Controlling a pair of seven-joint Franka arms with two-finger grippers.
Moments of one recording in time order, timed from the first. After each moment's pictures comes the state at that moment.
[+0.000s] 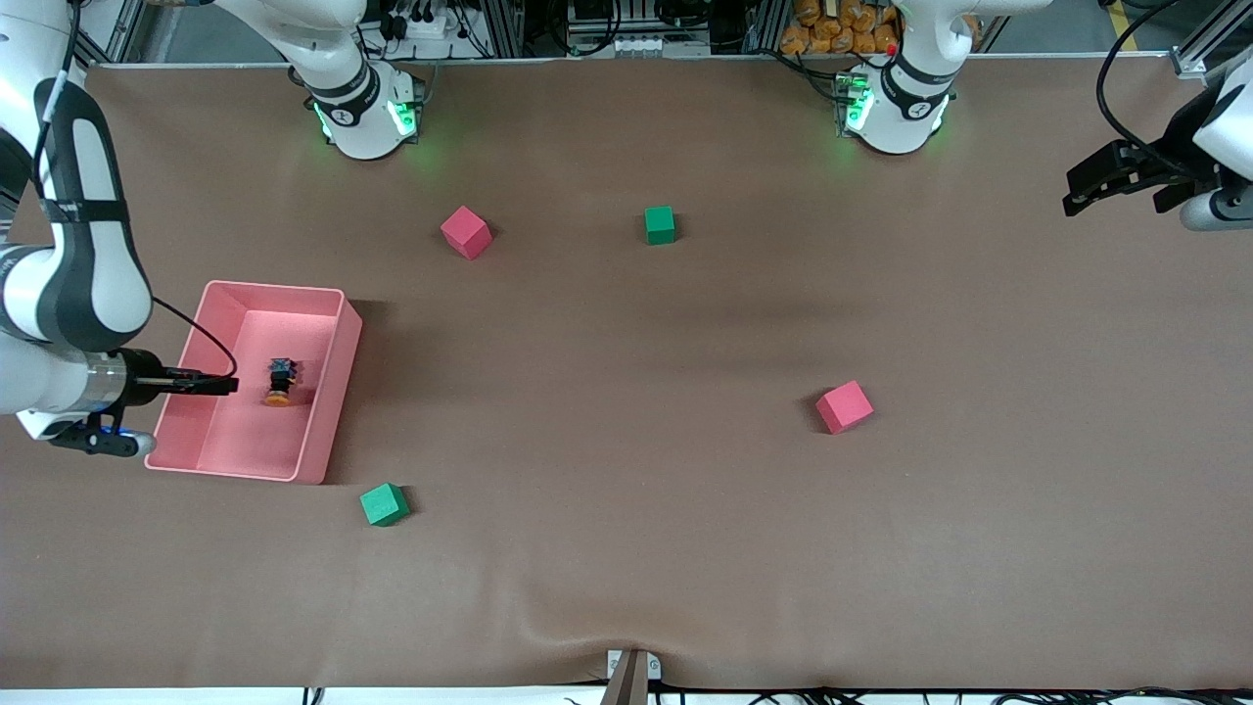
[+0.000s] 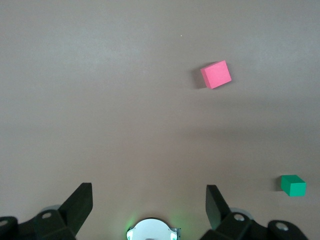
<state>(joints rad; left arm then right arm) -0.07 -0.08 0.00 -1.59 0.00 1.43 -0.10 -0.24 0.44 0.06 -1.72 0.02 1.90 -0.03</state>
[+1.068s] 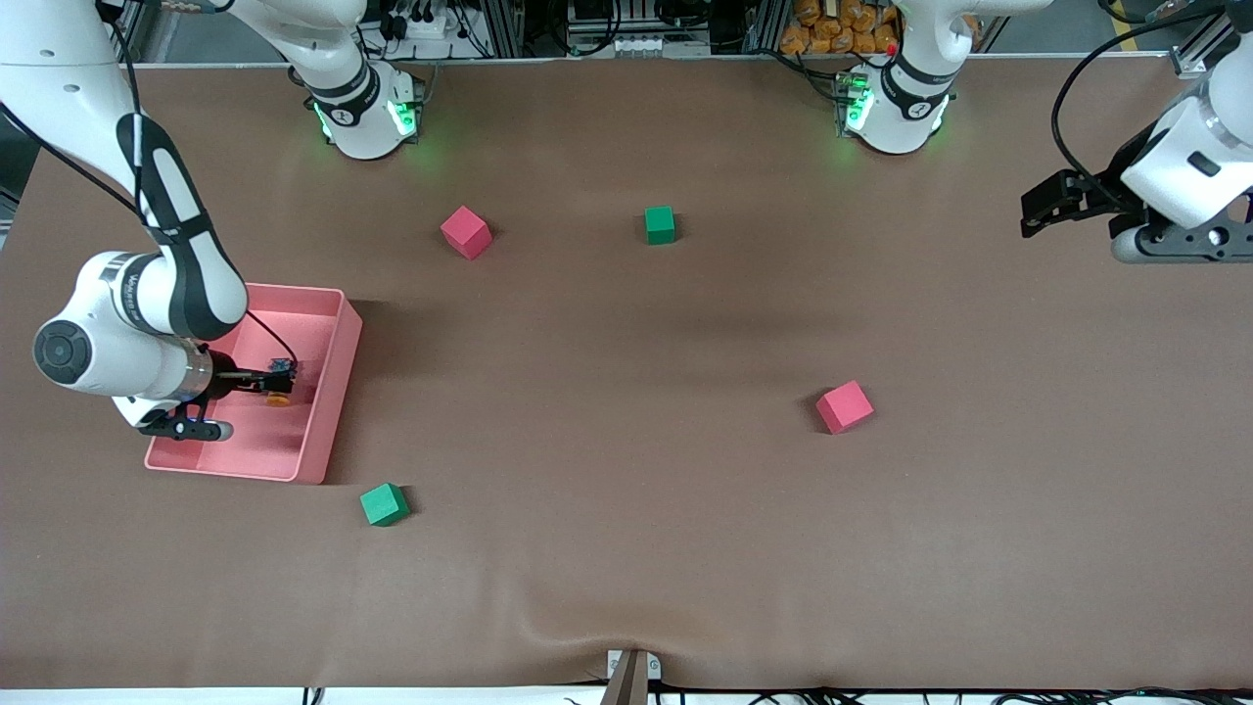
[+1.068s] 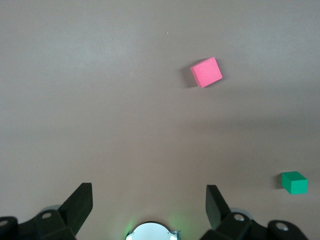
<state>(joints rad) -0.08 -0.02 -0.05 -1.60 0.00 1.47 -0.10 -0.22 0.47 0.07 -1.97 -0.03 2.26 -0.03</state>
